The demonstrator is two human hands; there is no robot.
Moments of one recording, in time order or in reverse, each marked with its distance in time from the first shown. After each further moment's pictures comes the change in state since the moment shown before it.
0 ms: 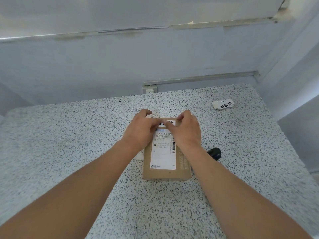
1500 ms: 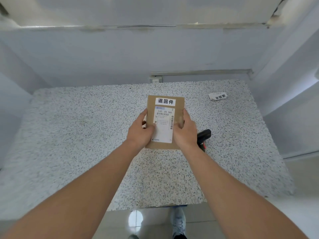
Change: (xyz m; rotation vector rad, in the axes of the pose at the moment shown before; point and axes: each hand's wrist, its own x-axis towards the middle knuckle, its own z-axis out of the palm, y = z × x) left_hand -0.125 0.031 -0.029 -0.709 0.037 -0.502; right_hand -0.115 -0.016 -0.043 0.337 -0.173 0.173
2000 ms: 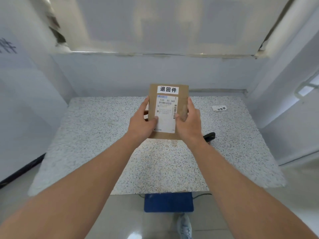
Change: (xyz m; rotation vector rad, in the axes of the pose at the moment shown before) left_hand -0.109 0.036 -0.112 -0.070 0.105 0.210; right_hand -0.130 -0.107 -0.007 0.028 0.080 -0.293
